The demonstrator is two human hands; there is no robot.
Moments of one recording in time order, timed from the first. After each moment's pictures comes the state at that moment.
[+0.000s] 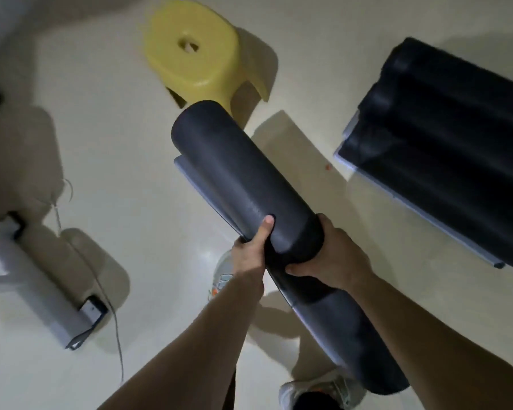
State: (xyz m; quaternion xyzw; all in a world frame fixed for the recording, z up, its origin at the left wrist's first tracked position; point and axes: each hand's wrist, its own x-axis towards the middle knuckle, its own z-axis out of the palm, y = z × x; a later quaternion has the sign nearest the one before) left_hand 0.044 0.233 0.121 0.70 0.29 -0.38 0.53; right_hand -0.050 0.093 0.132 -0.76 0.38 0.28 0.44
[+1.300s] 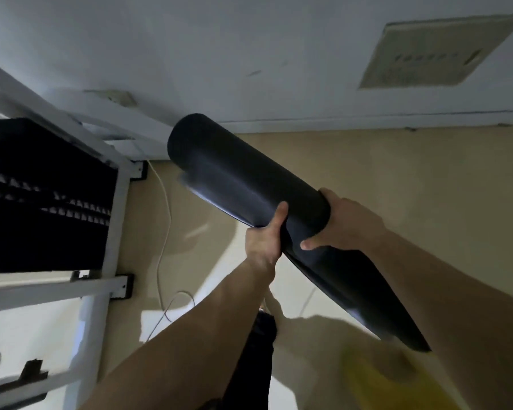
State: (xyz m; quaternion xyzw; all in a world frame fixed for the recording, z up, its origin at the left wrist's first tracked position) left_hand 0.995 0.478 0.222 0.53 0.47 -0.13 0.69; right_hand 1.069 0.327 0.273 -0.90 -0.07 0.37 0.19
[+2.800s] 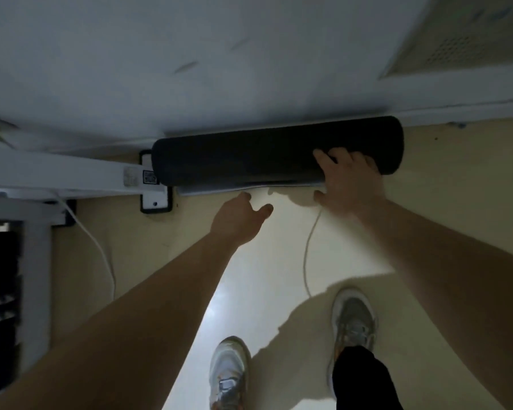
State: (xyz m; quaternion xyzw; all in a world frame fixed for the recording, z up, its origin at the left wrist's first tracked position) left_hand 1.310 0.520 -0.005 0.87 0.22 -0.35 0.28; right_hand 1.381 0.320 0.031 -0.96 -0.14 0.26 0.01
